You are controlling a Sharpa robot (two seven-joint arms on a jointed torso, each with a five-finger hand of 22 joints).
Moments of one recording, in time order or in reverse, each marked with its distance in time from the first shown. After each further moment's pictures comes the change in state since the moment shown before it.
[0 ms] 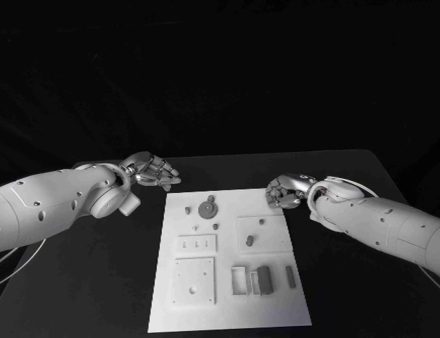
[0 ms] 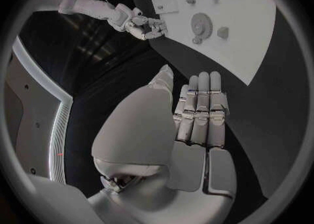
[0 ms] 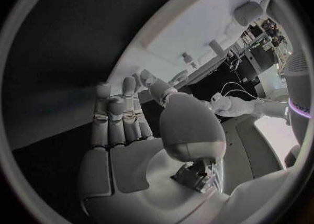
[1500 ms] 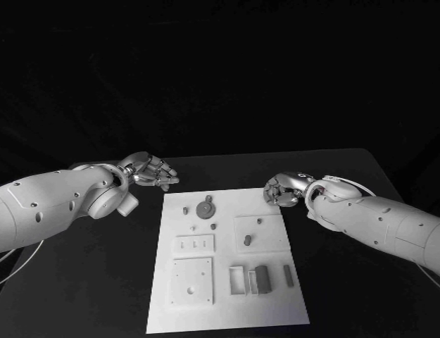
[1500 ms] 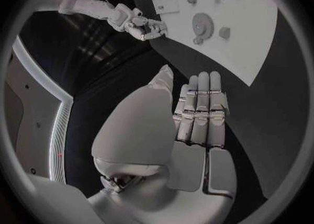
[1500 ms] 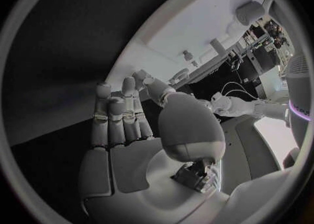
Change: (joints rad) left arm 0.000 0.003 0.000 -0.002 0.000 0.001 0.001; left_hand -0.006 0.006 0.000 0.000 0.000 0.009 -0.002 0.004 0.000 0.004 -0.004 0.000 0.008 0.004 -0.004 -0.004 0.009 0.009 0.004 -0.004 -0.004 0.005; right arm 0.000 -0.012 0.000 0.027 -0.005 -0.031 -0.018; right_hand 0.045 0.055 0.074 0.004 -0.001 0.044 -0.005 -0.002 0.001 0.007 -0.007 0.004 -0.003 0.003 -0.004 0.004 0.004 0.000 -0.004 -0.004 0.004 0.000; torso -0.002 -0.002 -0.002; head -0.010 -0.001
